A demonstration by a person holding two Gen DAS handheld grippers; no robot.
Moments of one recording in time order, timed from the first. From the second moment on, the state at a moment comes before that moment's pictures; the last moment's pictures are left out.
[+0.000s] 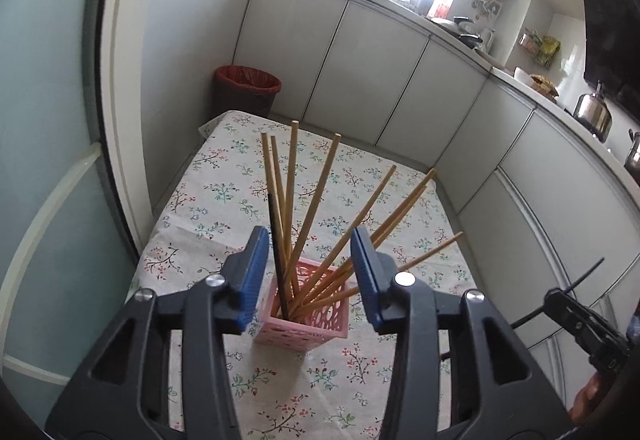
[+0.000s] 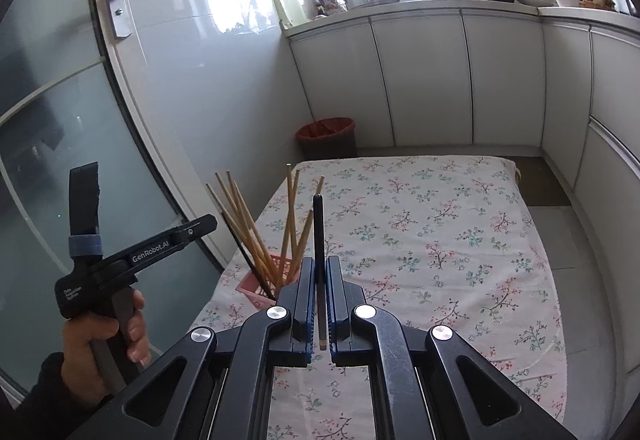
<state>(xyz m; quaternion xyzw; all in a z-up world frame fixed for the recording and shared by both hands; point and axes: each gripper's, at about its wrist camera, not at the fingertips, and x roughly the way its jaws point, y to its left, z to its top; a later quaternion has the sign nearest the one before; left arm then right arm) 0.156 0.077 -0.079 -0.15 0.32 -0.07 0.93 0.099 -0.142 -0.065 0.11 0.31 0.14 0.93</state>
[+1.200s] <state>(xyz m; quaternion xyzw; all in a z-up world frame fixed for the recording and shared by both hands) 0.148 0.106 -0.125 -0.10 0.44 -0.02 0.89 0.172 -0.061 -0.089 0.12 0.30 0.15 0.93</state>
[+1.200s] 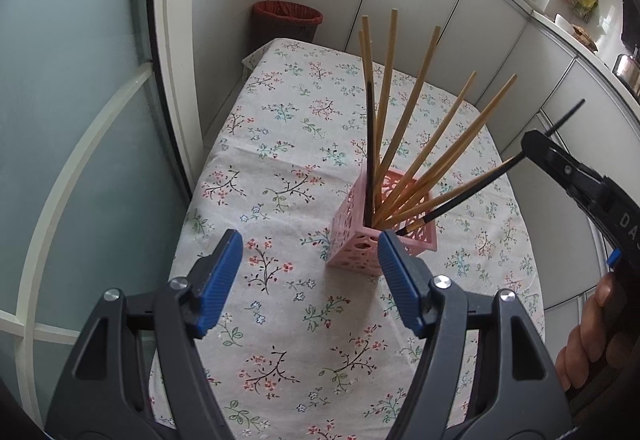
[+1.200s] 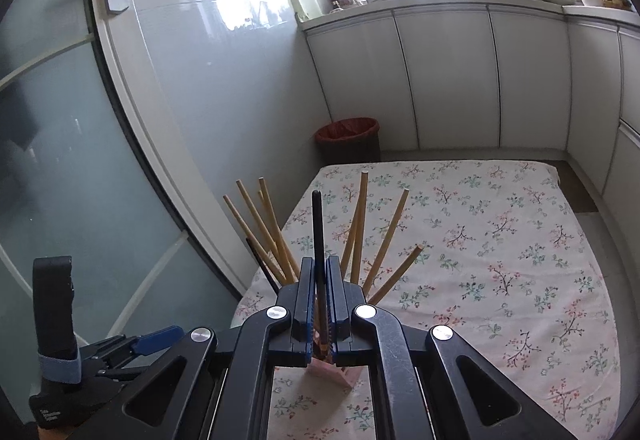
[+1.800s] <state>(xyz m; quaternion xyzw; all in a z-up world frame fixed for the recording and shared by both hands) 0.131 0.097 -0.111 -0.10 0.43 0.00 0.90 0.128 -0.112 -0.061 0.14 0.28 0.13 0.94</state>
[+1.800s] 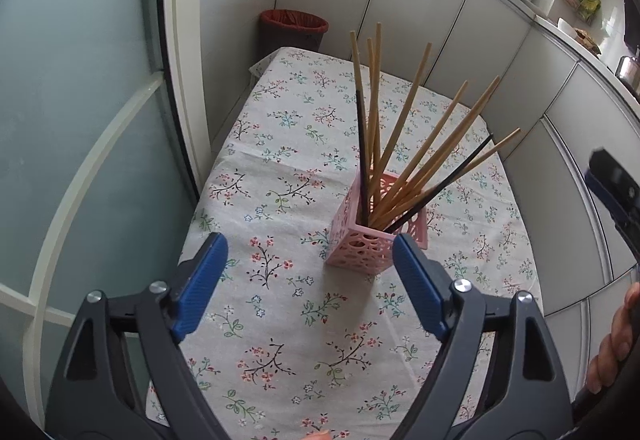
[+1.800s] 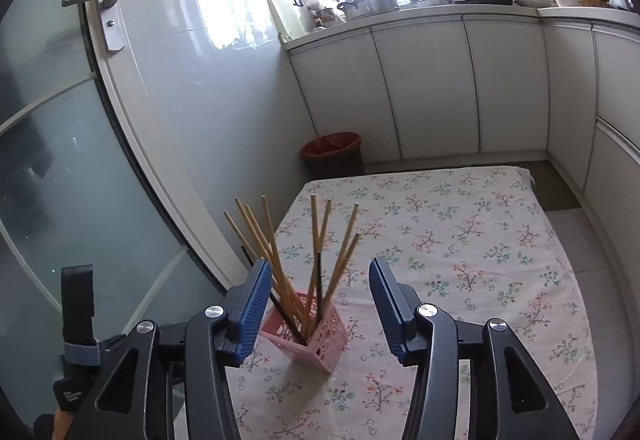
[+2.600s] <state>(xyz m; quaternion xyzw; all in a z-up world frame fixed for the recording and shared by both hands) 0.058 0.020 -0.052 -0.03 0.34 0.00 0.94 0.043 -0.185 -0.048 0.08 0.33 -0.05 0.94</state>
